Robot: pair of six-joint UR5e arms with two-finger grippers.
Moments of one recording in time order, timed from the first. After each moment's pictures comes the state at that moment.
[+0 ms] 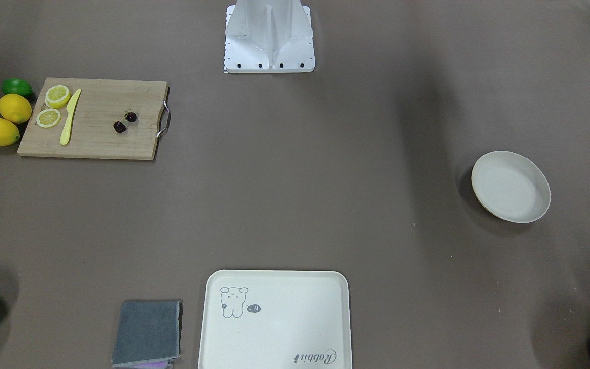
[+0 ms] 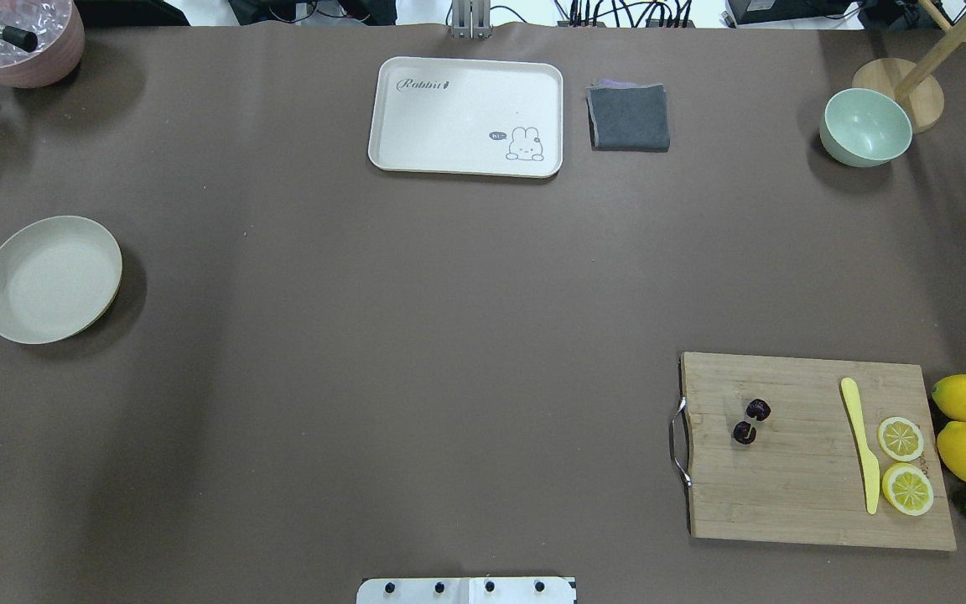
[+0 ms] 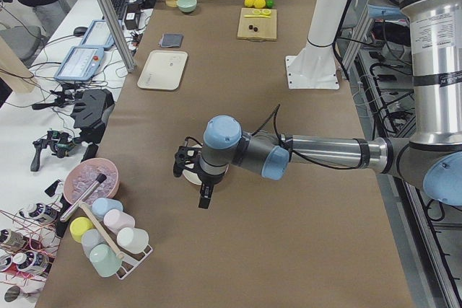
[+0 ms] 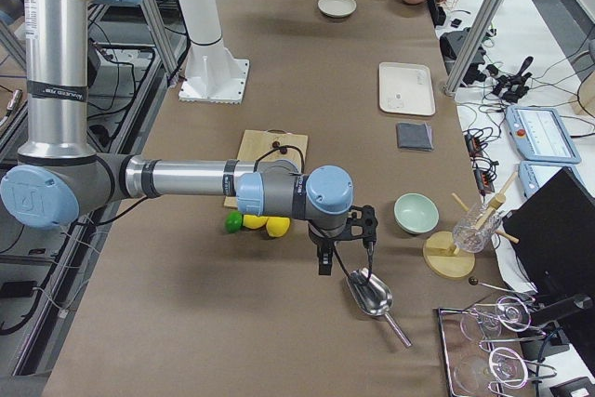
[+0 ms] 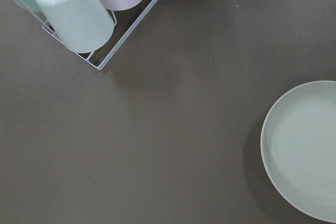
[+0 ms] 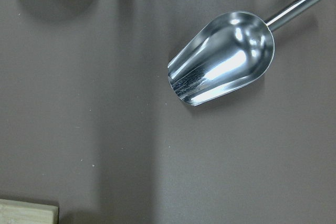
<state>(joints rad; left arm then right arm) -1.54 -1.39 -1.79 -1.88 -2.29 -0.19 1.62 -1.65 1.70 -1.61 2.40 -0.05</state>
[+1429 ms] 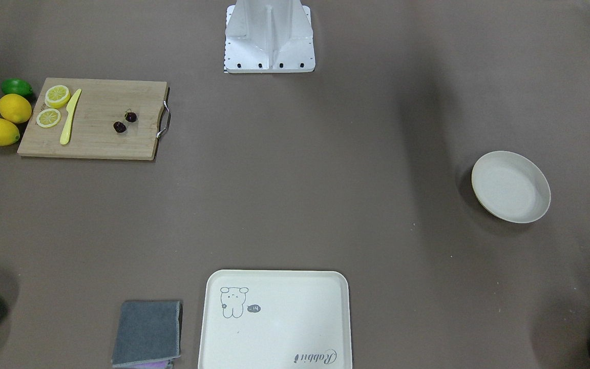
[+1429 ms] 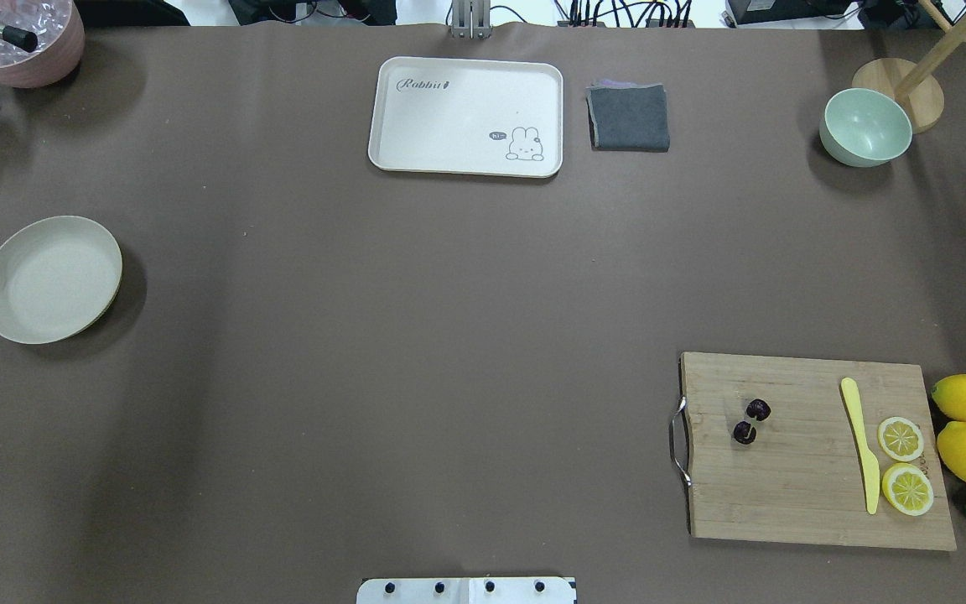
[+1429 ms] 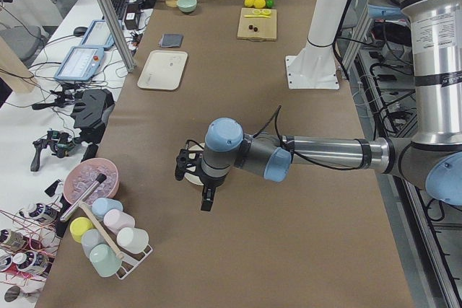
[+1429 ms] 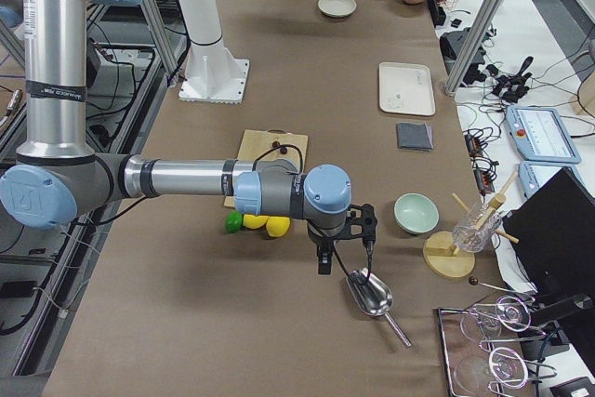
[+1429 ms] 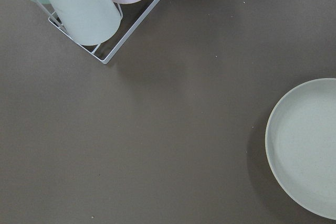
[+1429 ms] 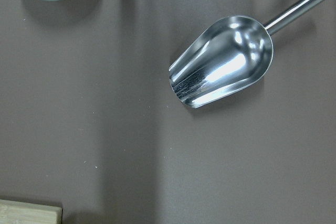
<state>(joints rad) -1.54 -1.39 -1.78 -1.87 -2.29 -0.20 1.64 -1.65 1.70 -1.61 2.41 -0.05</state>
